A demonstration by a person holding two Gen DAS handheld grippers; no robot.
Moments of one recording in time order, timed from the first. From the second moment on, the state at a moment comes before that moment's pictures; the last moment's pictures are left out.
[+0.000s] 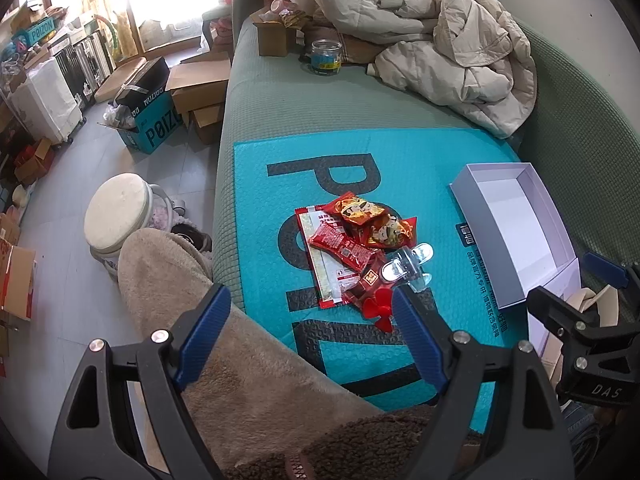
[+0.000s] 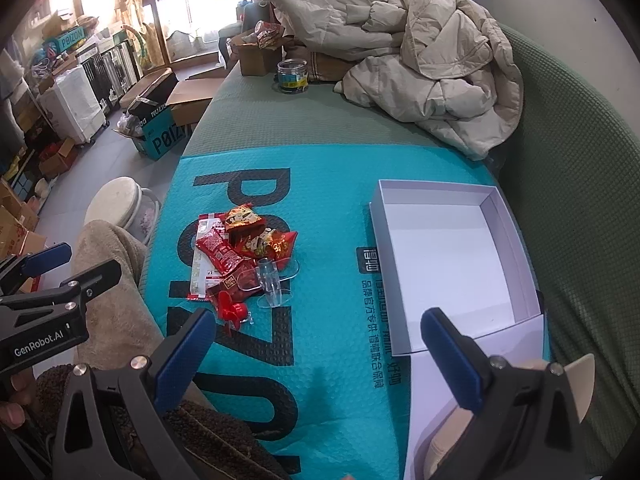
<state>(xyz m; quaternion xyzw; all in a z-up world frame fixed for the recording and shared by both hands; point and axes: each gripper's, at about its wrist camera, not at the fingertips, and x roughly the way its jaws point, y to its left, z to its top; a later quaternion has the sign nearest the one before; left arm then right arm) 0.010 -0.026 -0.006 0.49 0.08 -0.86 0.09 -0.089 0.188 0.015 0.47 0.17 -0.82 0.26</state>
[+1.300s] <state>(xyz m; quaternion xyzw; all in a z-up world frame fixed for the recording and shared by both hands) -0.045 -0.030 -0.089 0.57 0.09 -0.82 0.02 -0.117 0.168 -0.085 0.54 0.15 -0.77 0.31</state>
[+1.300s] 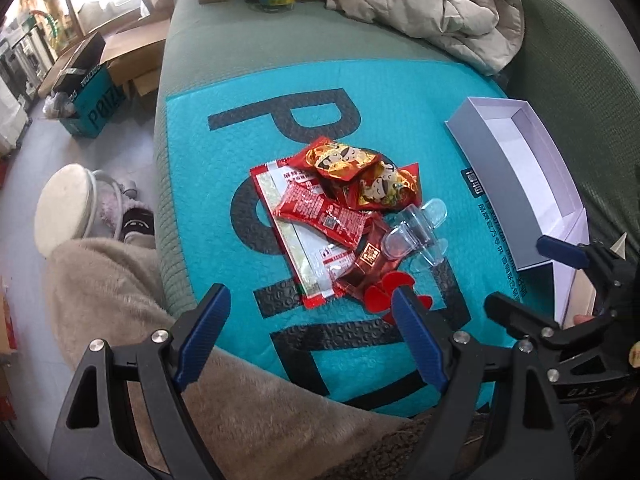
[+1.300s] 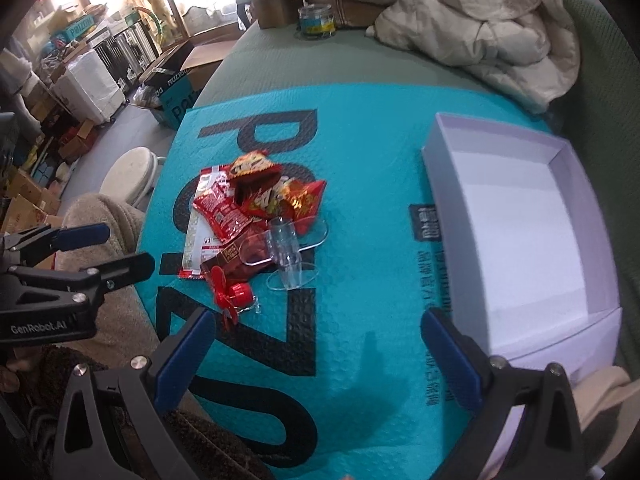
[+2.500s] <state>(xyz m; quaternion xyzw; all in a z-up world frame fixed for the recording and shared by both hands) -0.112 -0.050 -0.147 0.61 0.10 -0.78 -0.05 -0.153 0.105 -0.144 0.56 0.22 -0.74 0.31</state>
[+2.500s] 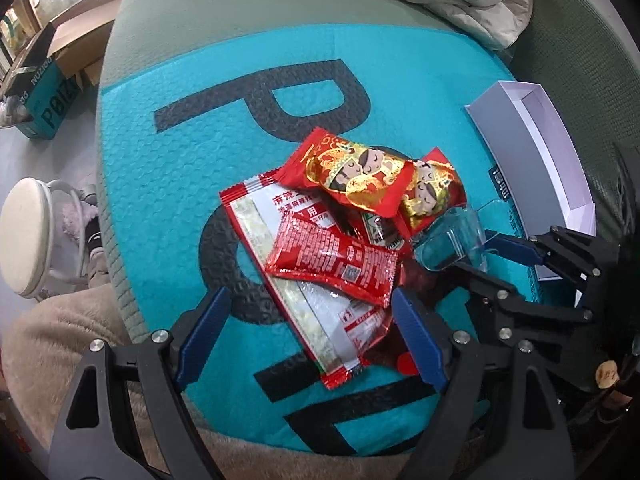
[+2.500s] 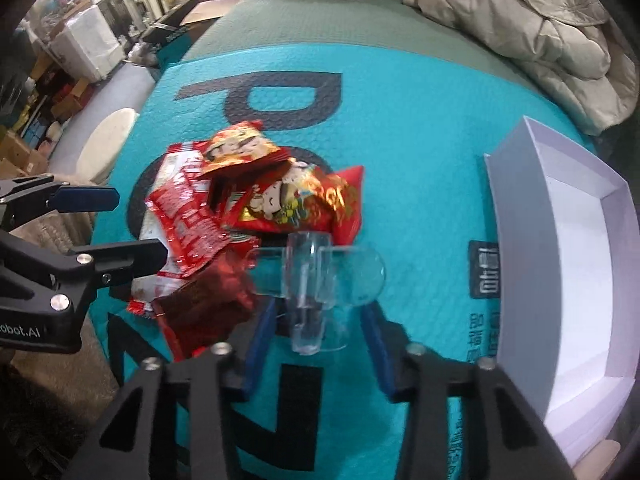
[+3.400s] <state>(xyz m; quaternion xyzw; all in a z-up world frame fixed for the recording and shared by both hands) -0.127 -0.090 -0.161 0.59 0.18 -0.79 0.00 -0.162 0.108 -0.148 0.57 0.20 -0.74 0.29</state>
